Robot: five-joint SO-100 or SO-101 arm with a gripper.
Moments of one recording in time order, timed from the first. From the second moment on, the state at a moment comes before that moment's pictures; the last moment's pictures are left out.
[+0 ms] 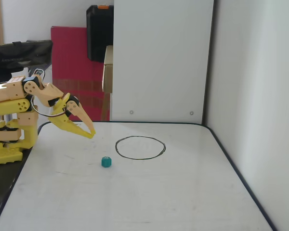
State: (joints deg) arm -3.0 193.4 178.2 50.4 -5.4
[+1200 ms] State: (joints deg) arm 1.1 175.4 145.3 69.5 -8.8
